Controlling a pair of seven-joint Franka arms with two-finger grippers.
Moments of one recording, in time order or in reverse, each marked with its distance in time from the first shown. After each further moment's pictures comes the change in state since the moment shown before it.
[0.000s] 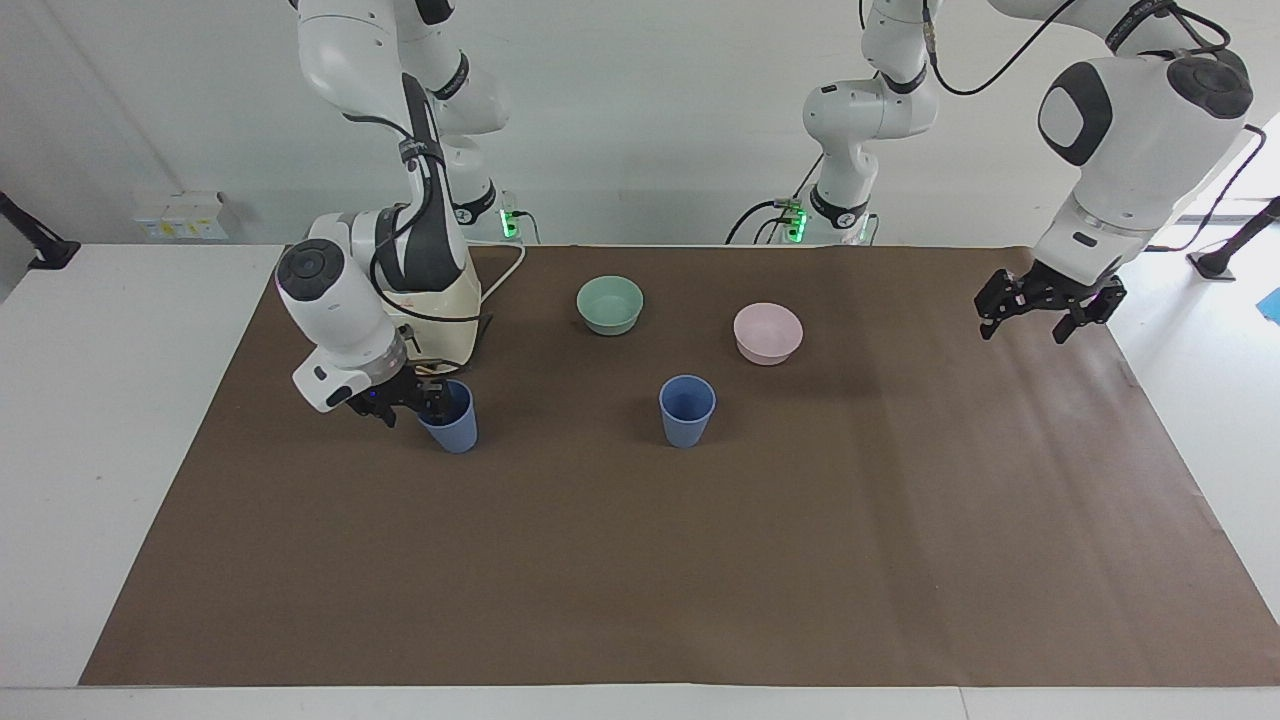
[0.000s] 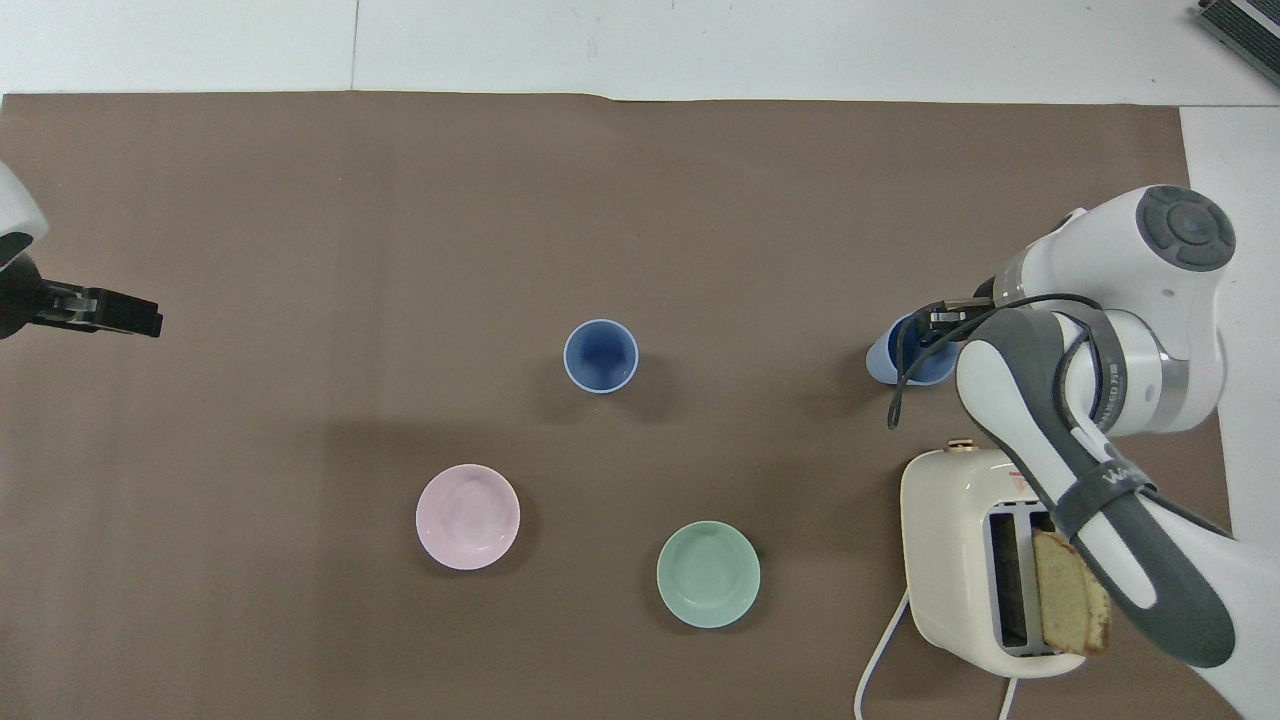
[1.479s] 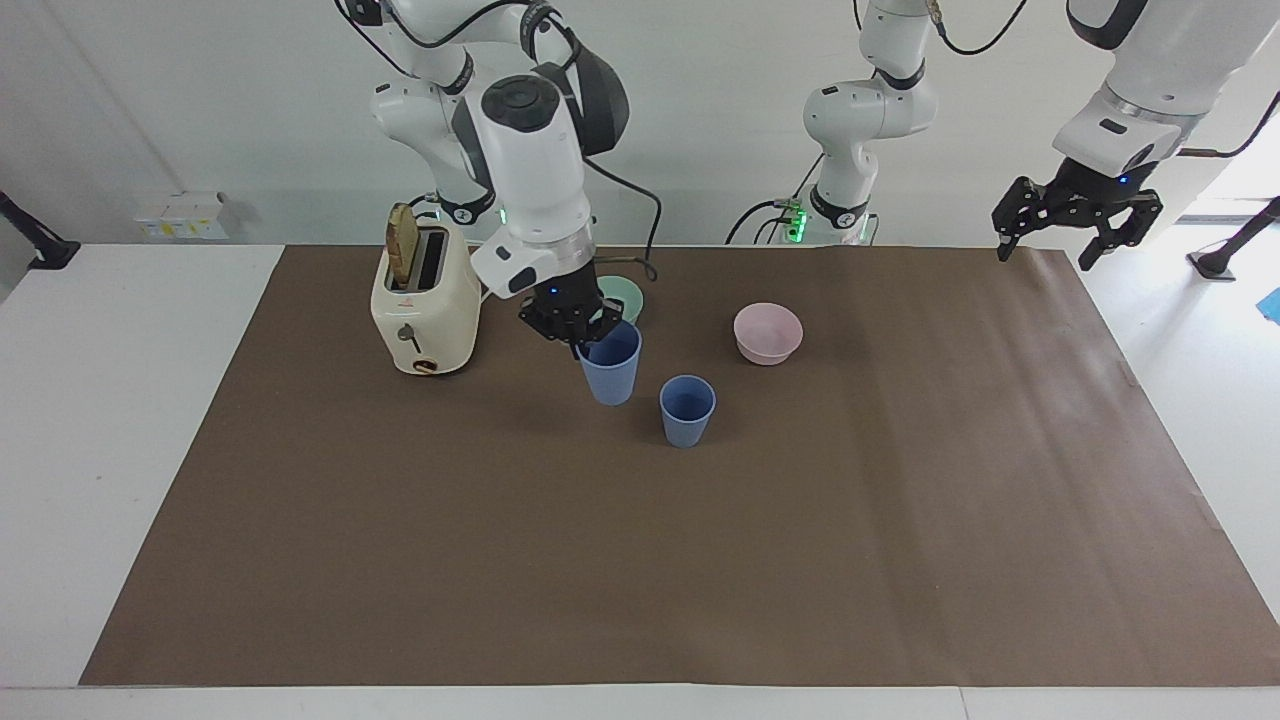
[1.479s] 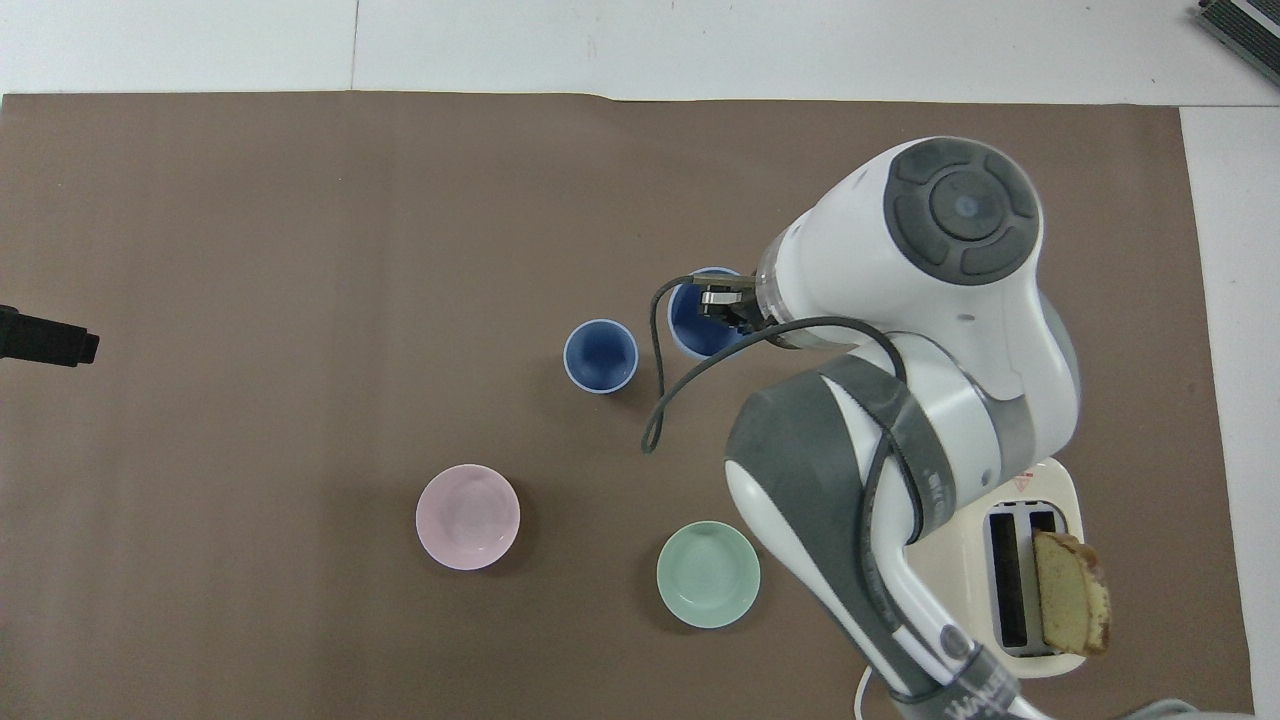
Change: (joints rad) left arm 0.019 -0.069 -0.073 0.174 -0.005 -0.251 0.020; right arm 0.324 -0.039 0.123 0.350 -0.004 -0.244 0.576
